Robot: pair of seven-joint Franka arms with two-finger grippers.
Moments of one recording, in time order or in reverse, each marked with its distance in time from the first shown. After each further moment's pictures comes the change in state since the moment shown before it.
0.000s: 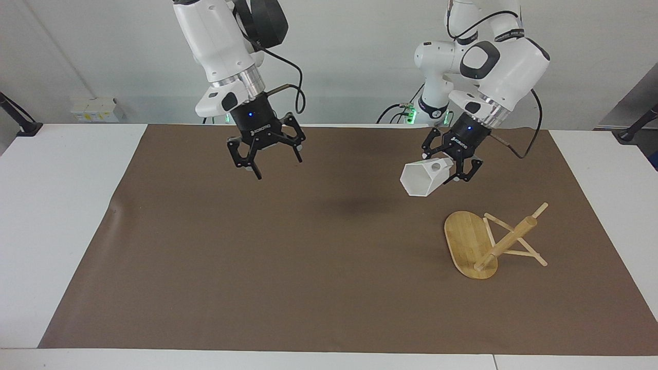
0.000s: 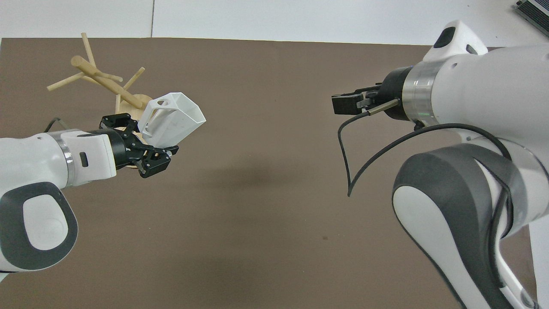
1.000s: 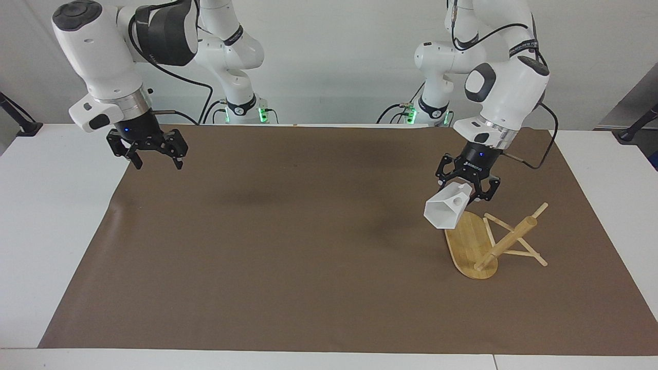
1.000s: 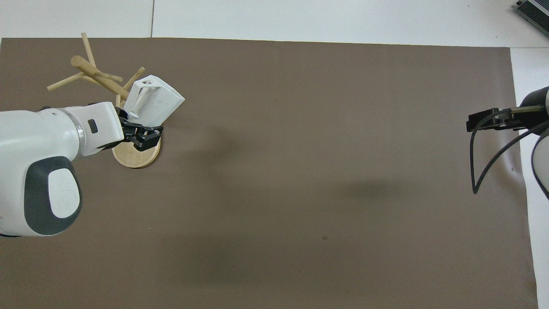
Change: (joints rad) left arm 0.030 0.130 0.013 0.095 0.304 0.044 -0.336; right arm -0.010 -0.039 -0.342 -0.017 -0.091 -0.369 -0.024
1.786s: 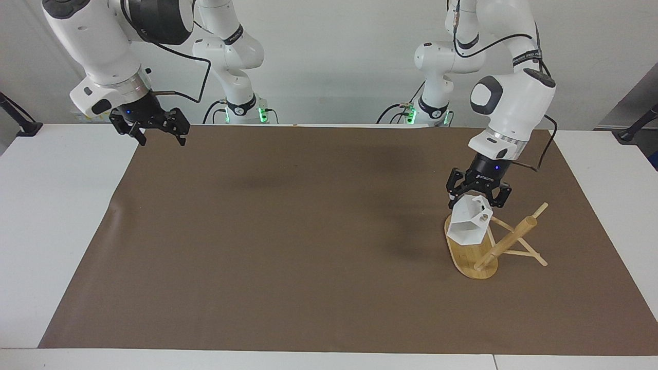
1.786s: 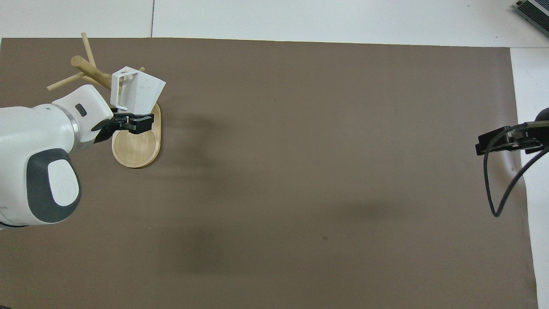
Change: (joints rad) left arm 0.038 0.052 0.002 0.000 0.004 0.075 -0.295; right arm 0.010 -0.020 -0.001 0.067 0.000 -0.201 0.000
